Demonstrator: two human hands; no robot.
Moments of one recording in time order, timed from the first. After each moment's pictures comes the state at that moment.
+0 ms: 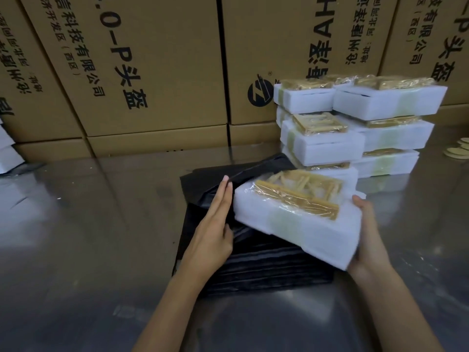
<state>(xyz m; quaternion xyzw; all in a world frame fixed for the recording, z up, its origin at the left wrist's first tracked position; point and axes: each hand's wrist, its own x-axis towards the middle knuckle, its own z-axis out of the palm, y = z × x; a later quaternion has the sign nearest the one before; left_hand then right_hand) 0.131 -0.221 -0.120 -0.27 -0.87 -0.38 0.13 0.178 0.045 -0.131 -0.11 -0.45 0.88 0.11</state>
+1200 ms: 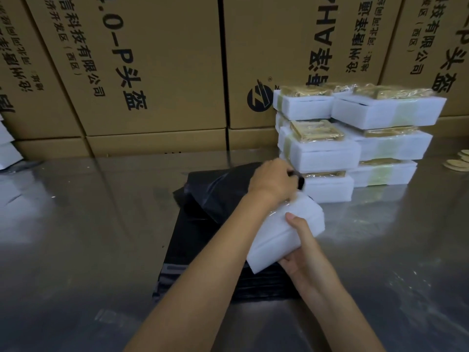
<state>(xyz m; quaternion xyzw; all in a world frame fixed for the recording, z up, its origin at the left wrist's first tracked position) 0.083 -0.079 -0.021 -0.20 -0.92 -0.33 0.05 0.173 -0.016 -0.133 -0.09 -0.43 0.90 0.04</state>
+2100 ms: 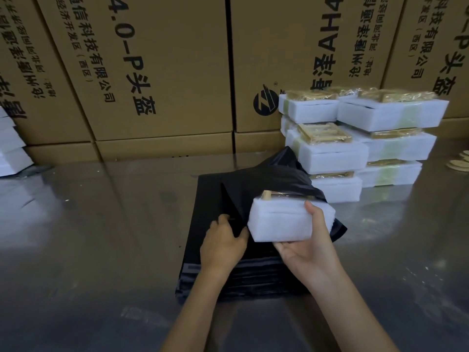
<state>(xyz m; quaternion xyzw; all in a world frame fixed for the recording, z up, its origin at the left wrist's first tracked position) 0.113 -0.200 -0.134 -0.03 -0.93 -0.35 0.03 0.168 -0.044 -0.108 -0.13 -0.21 0.97 0.04</state>
